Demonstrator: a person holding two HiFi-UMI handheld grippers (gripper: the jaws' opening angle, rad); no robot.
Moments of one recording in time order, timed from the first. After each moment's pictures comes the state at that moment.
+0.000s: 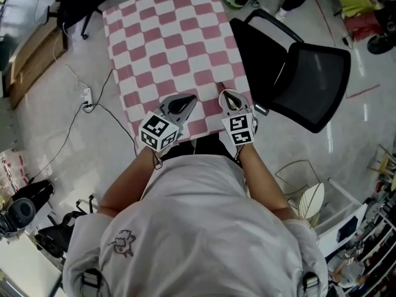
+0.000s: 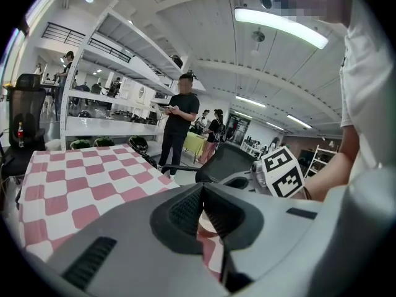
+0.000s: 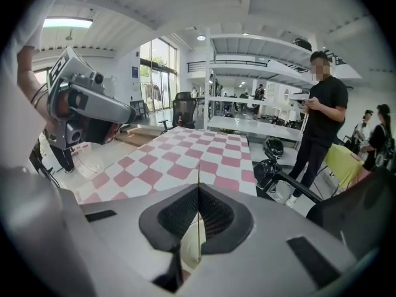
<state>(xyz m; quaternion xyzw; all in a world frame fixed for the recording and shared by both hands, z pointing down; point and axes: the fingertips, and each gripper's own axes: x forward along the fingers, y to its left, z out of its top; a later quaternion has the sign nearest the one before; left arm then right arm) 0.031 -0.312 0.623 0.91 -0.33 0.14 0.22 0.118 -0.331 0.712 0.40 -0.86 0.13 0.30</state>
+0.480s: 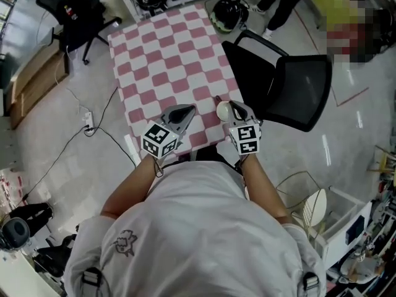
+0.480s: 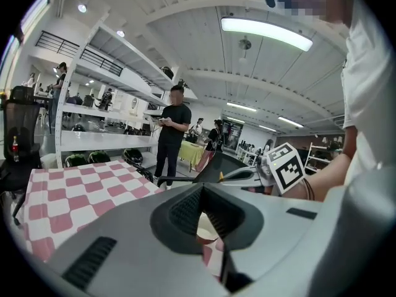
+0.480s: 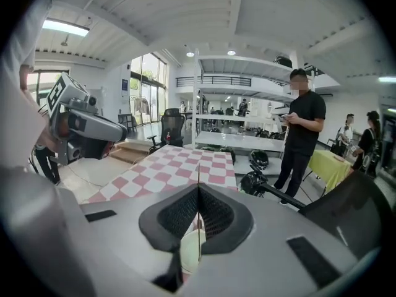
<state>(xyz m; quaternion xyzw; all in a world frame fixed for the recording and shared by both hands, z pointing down) 0.023 -0.297 0.577 0.93 -0.31 0.11 0.18 0.142 -0.324 0.638 0.47 -0.84 0.10 0.24</state>
